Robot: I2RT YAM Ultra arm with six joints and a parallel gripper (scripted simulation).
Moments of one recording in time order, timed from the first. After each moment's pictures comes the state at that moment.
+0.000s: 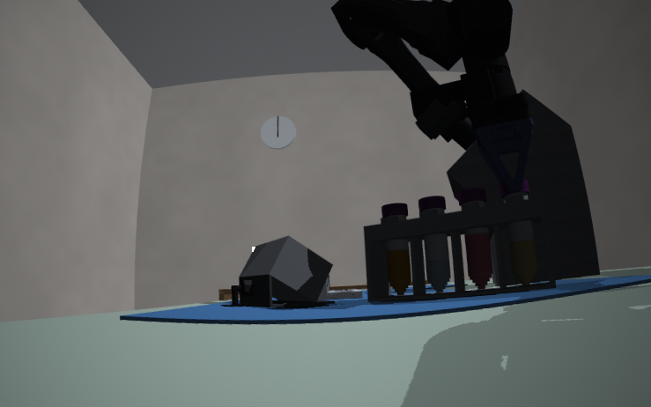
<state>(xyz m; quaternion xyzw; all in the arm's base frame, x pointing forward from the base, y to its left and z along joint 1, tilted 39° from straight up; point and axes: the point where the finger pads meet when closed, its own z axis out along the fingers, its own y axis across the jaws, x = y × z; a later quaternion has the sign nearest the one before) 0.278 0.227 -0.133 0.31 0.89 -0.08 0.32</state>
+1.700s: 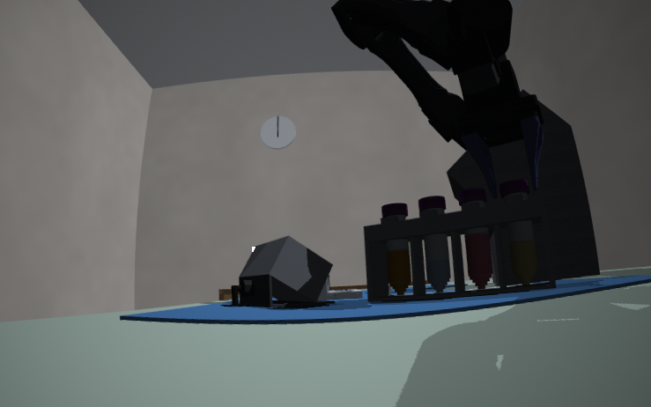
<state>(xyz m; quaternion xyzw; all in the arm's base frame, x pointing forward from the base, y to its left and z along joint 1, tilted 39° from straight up) 0.278 0.227 -0.133 -0.33 0.88 -0.27 0.19</state>
